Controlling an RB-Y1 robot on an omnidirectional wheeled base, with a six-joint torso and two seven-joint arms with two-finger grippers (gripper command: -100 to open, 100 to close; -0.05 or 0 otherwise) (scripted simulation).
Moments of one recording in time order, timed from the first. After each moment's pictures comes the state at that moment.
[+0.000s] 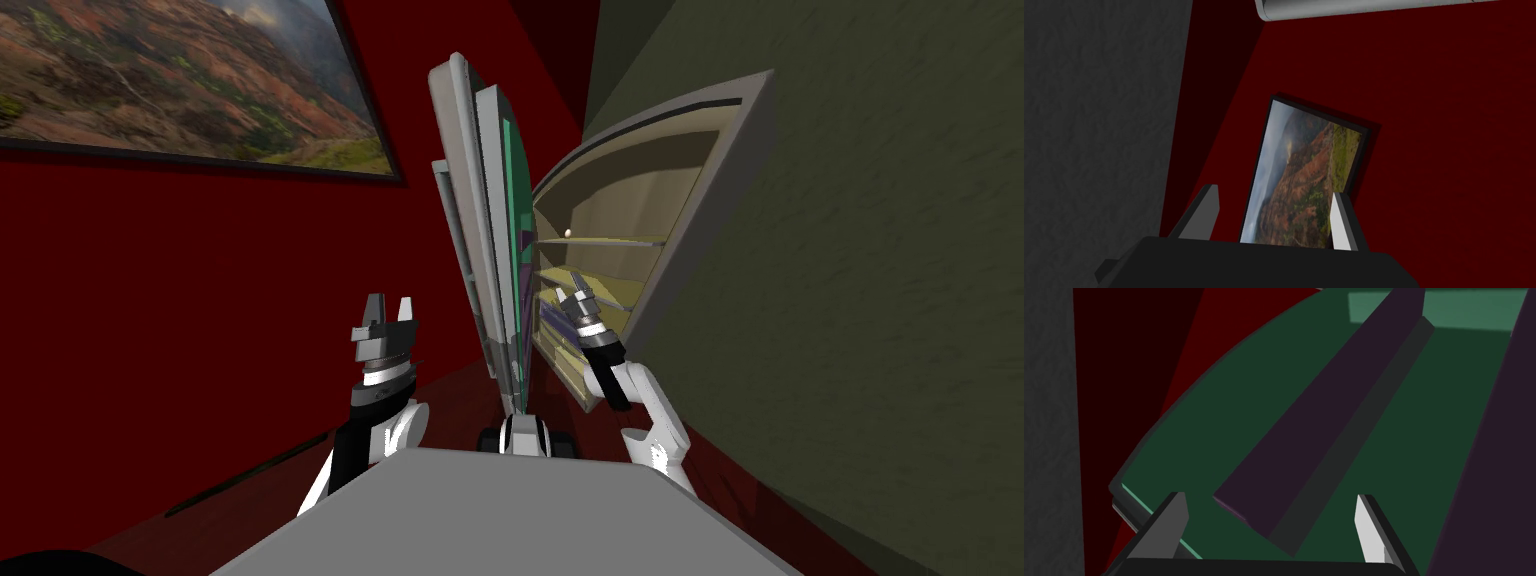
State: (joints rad) left arm 0.49 0.00 0.07 -2.39 0.02 -0.60 -0.02; right arm 0.12 -0.02 0.05 -2.18 0.89 -0.31 2.12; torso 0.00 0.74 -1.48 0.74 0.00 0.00
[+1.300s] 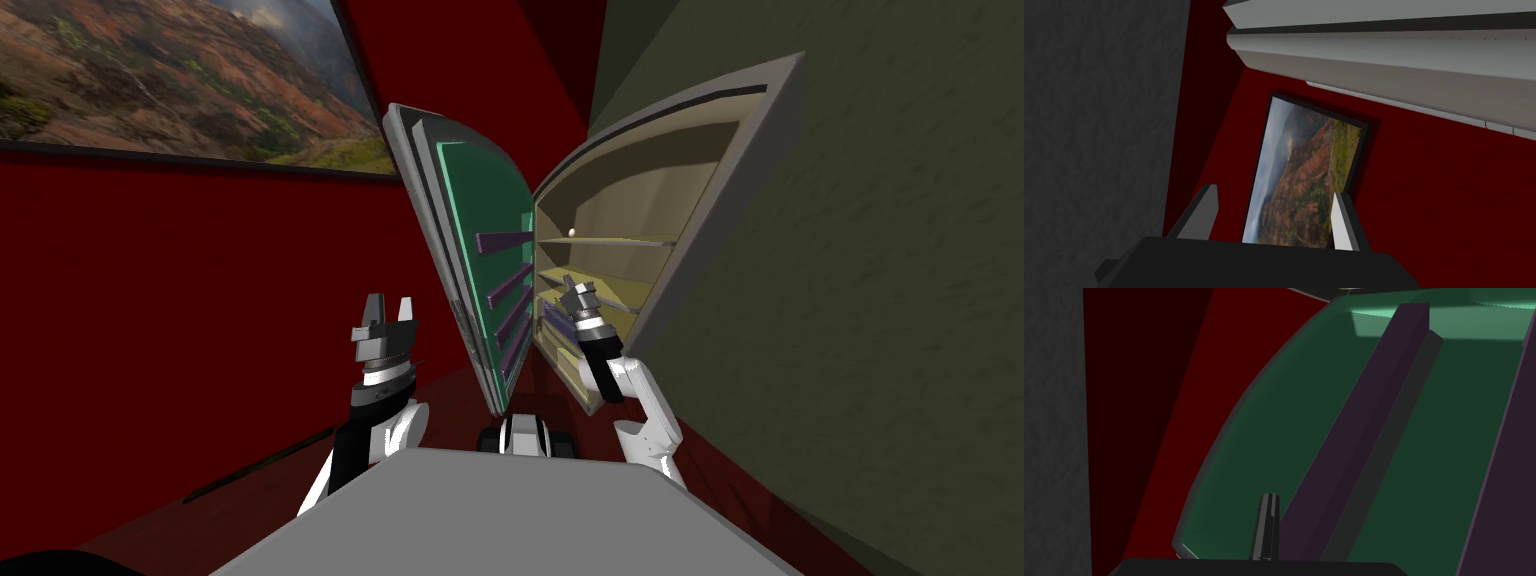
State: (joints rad) left arm 0.49 0.00 0.07 -2.39 0.02 -0.60 -0.02; right arm 0.09 0.00 0.07 -2.21 0.91 -0.21 2.10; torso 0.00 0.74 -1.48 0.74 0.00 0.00
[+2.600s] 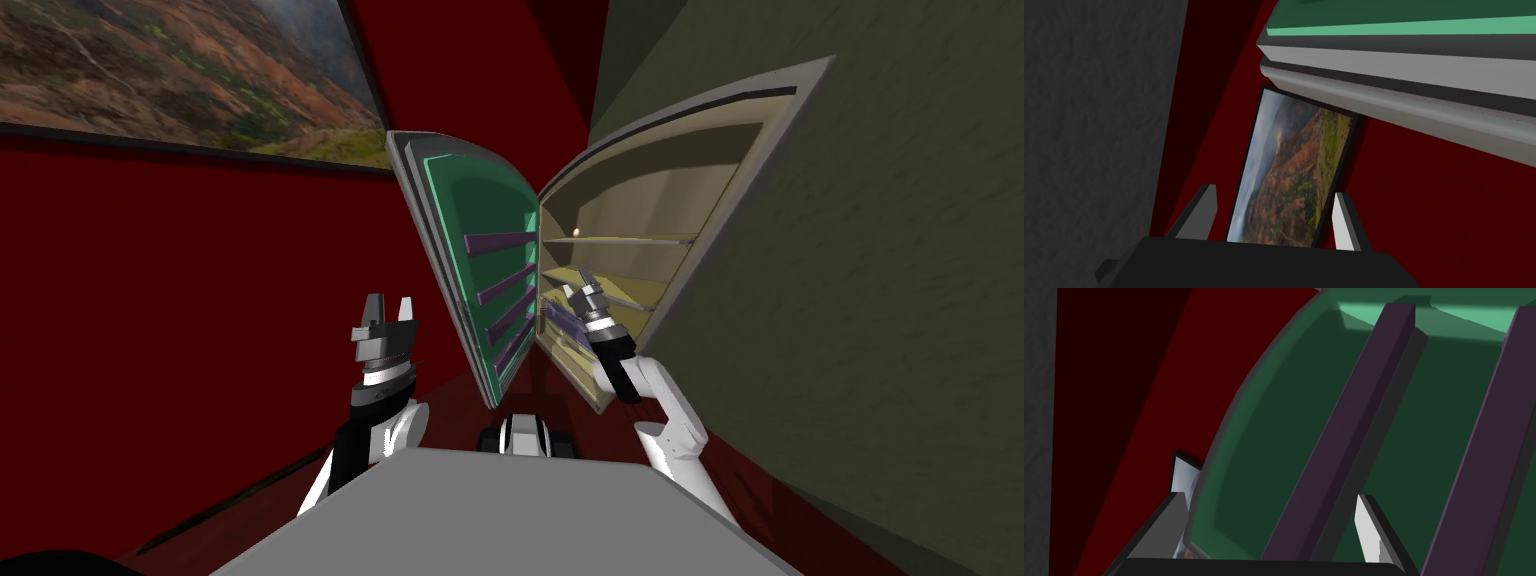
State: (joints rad) left arm 0.49 0.00 0.07 -2.39 0.02 -0.60 -0.02; right arm 0.09 -0.14 0.02 -2.20 0.84 -0.19 2.10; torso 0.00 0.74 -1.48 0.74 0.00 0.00
